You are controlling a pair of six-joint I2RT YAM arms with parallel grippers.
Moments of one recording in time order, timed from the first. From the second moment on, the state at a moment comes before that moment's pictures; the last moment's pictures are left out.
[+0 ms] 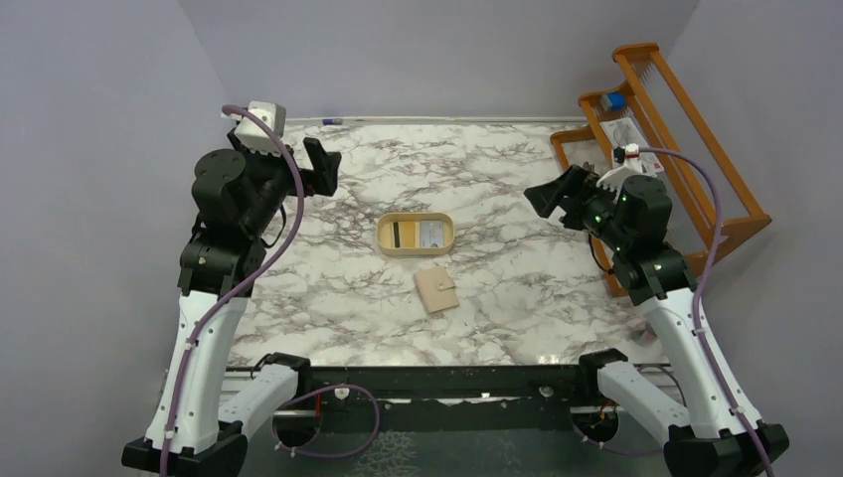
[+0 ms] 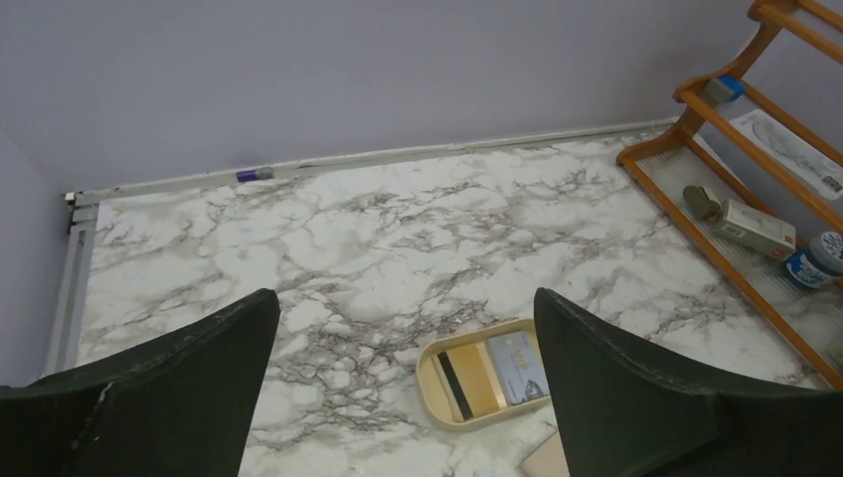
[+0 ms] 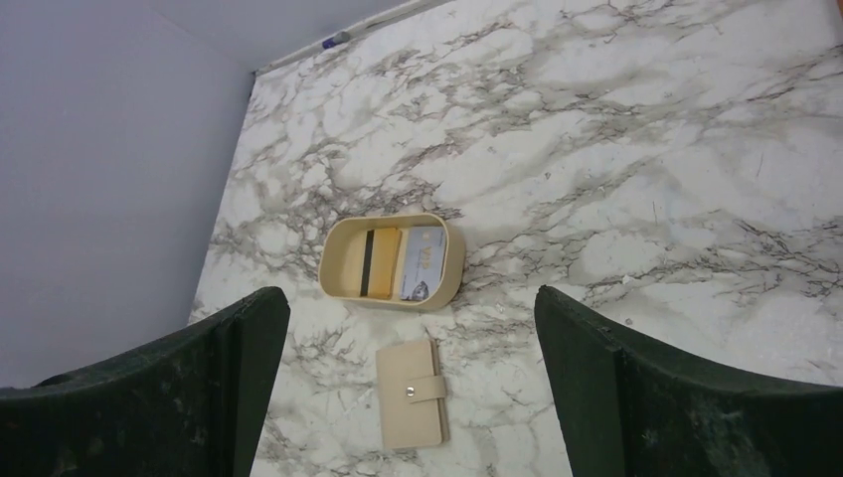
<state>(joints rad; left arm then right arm) -0.19 0.90 1.29 -0.45 0.12 -0.11 0.20 0.87 0.97 -0.37 -0.20 0.54</state>
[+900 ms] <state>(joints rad) -0.20 1.17 1.18 -0.19 0.42 -0.47 0.48 1.43 0.54 0.78 0.75 1.36</state>
